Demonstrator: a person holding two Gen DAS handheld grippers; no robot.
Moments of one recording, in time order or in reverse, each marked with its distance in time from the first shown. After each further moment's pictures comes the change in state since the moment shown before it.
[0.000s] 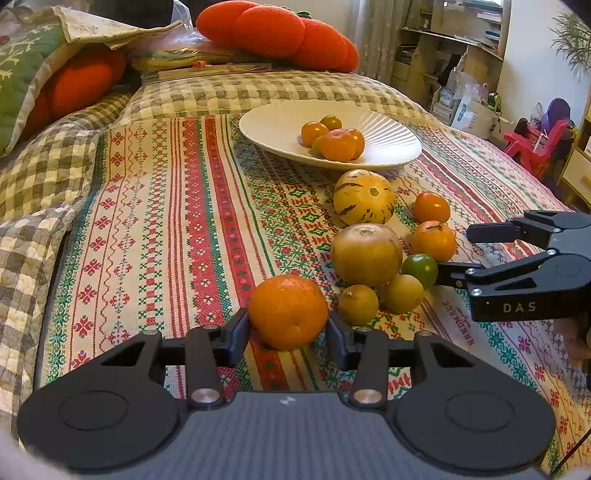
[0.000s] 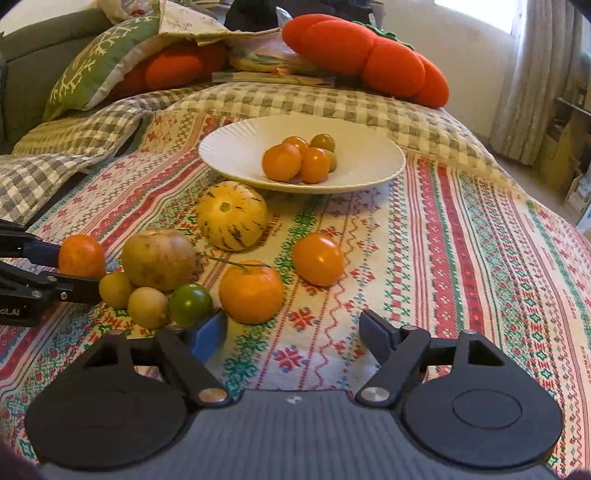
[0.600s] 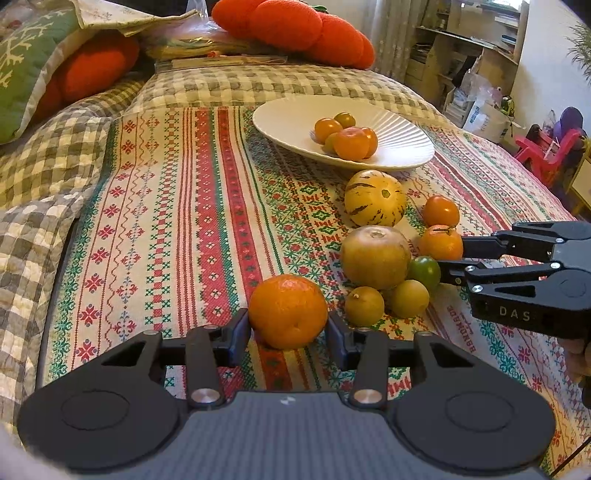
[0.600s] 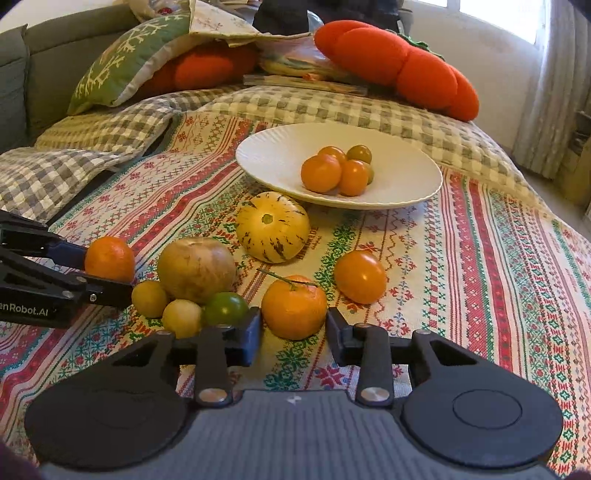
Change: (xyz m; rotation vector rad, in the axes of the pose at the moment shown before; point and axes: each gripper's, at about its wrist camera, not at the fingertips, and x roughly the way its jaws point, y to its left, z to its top) left arm -0.001 0.002 0.003 -0.047 0.030 0.021; right arm 0.001 0.008 0.008 -0.032 -0.003 0.073
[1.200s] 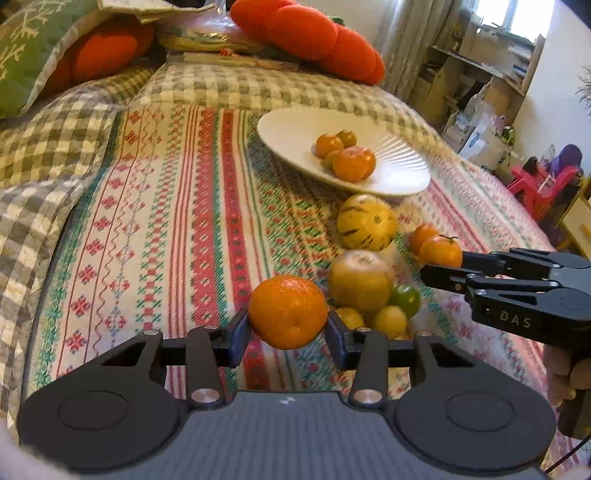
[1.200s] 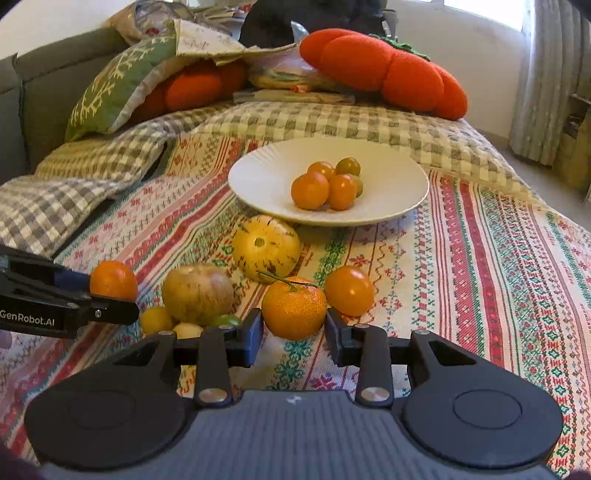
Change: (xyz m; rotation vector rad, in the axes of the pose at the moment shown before) left arm -0.009 0.005 0.010 -0.102 -0.012 -0.064; right arm -0.015 -0.010 0.010 0.080 -0.031 0.018
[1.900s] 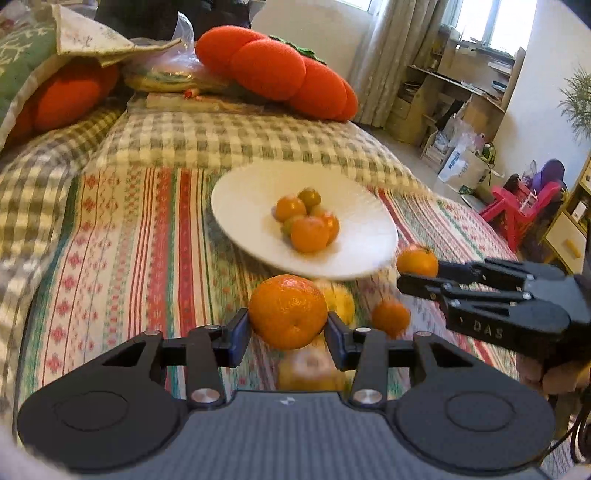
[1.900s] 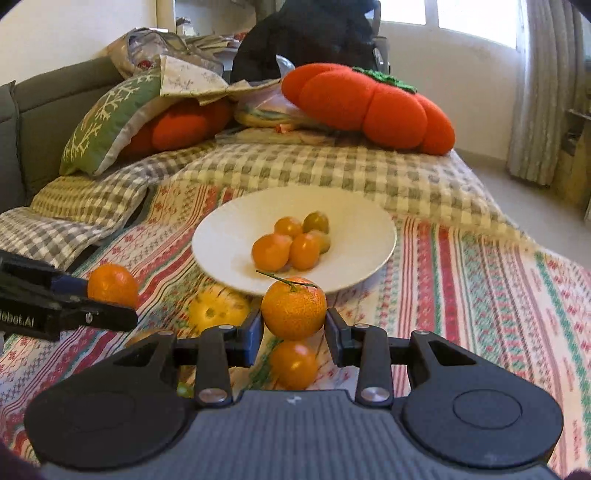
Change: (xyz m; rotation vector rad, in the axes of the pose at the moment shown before) left arm 0.014 -0.026 0.058 0.028 -0.077 -0.049; right arm 0.004 -0.036 0.031 -0.015 -0.099 0.009
